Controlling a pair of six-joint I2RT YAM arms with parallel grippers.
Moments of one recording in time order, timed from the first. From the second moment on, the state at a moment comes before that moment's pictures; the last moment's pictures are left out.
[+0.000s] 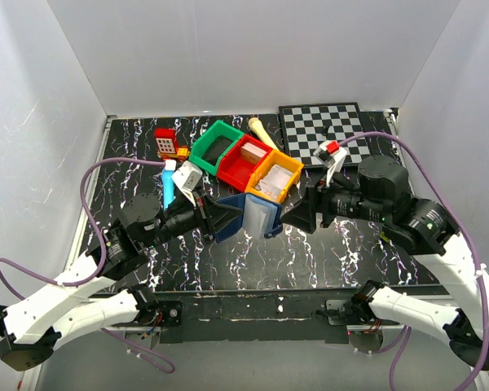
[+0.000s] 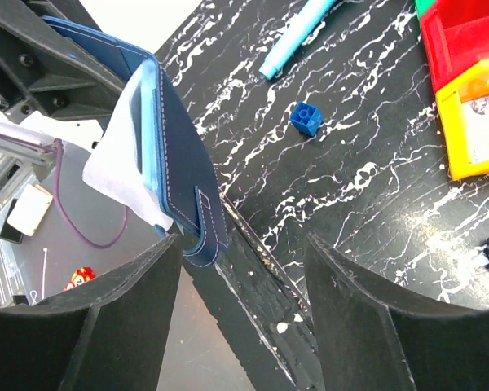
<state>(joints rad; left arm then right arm) -0.95 0.76 0.93 -0.20 0.11 -0.44 0.79 0.92 1.34 -0.83 -0.36 0.34</state>
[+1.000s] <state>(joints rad) -0.95 0.77 0.96 -0.18 0.21 -0.43 0.79 1.00 1.36 -0.82 -0.51 0.33</state>
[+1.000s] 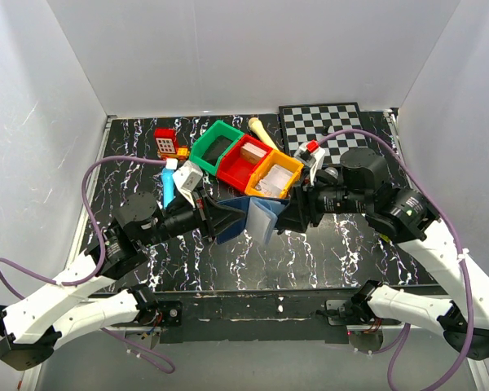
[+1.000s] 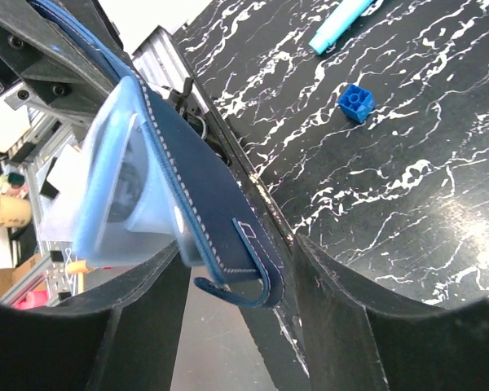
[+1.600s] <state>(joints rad) -0.95 0.81 0.83 0.07 0.30 -0.52 0.79 0.95 1.26 -0.67 -0.63 0.43</state>
